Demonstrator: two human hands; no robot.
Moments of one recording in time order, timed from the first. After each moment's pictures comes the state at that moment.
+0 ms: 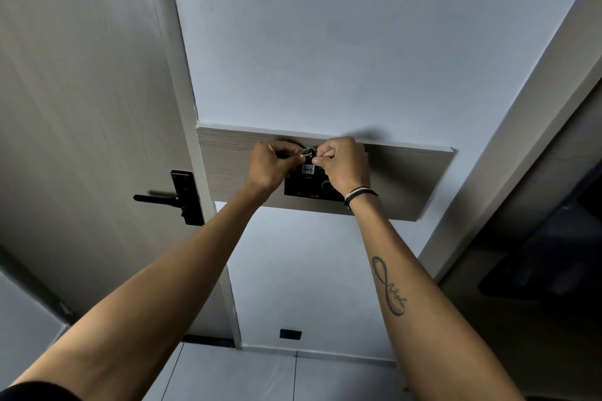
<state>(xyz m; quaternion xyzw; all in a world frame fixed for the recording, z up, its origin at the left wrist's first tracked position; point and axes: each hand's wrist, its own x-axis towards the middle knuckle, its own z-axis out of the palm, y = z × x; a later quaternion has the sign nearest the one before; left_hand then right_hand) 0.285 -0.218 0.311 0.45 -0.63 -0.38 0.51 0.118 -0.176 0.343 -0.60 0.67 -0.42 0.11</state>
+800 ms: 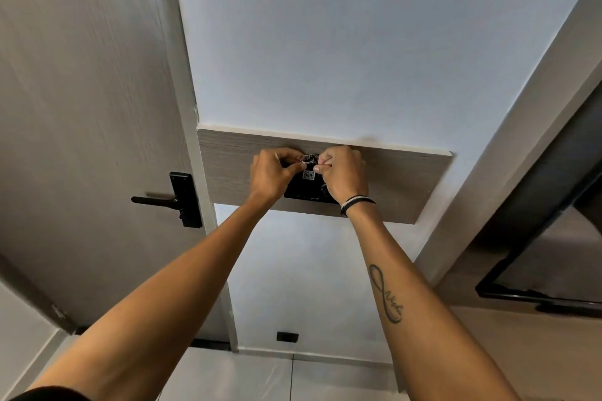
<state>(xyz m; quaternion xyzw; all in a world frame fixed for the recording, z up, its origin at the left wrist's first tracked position) 0.280 -0.207 0.306 0.49 -0.68 -0.24 0.49 0.121 -0.174 0.335 -0.62 0.68 -0.38 0.07</state>
